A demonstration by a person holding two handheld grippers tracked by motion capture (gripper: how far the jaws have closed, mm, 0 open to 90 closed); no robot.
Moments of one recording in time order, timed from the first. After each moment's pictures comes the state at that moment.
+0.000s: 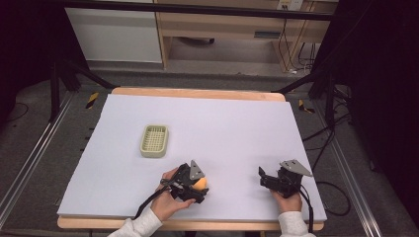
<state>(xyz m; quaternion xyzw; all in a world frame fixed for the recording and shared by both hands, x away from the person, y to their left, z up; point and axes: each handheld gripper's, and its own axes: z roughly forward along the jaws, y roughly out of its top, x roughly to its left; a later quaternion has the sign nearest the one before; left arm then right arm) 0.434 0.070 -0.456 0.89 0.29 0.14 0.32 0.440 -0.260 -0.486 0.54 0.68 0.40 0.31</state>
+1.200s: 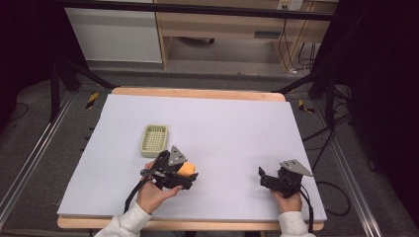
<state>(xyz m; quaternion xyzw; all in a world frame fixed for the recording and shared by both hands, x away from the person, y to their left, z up) 0.444 0.111 -0.414 0.85 0.34 0.17 0.37 0.440 -0.260 -0.486 0.54 0.68 0.40 0.31</state>
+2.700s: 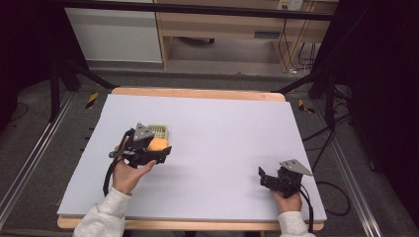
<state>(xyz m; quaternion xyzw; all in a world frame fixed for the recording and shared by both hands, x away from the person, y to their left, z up) 0.481 0.181 -0.379 0.79 0.42 0.22 0.39 0.441 -0.260 -0.486 0.54 0.68 0.39 0.30</state>
